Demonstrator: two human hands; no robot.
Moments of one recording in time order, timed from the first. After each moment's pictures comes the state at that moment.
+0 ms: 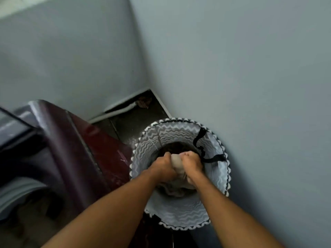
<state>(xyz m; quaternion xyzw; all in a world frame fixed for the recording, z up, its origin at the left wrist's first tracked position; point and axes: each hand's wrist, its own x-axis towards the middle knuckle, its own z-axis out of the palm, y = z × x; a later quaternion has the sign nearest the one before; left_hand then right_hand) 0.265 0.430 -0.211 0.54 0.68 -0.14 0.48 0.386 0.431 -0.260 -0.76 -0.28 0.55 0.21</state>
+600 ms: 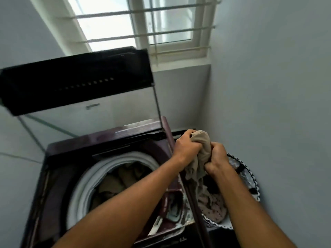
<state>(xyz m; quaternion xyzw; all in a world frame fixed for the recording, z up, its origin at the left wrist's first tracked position) 0.157 0.348 0.081 0.41 0.73 0.37 0.39 0.257 0.384 0.058 -0.51 -0.15 0.77 0.35</state>
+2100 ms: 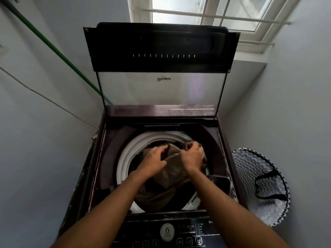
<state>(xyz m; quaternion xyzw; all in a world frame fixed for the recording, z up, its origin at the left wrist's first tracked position) -0.060 0.143 -0.018 0.41 0.80 0.22 0.37 0.062 0.242 -0.013 -0.65 -0.65 0.37 0.12</state>
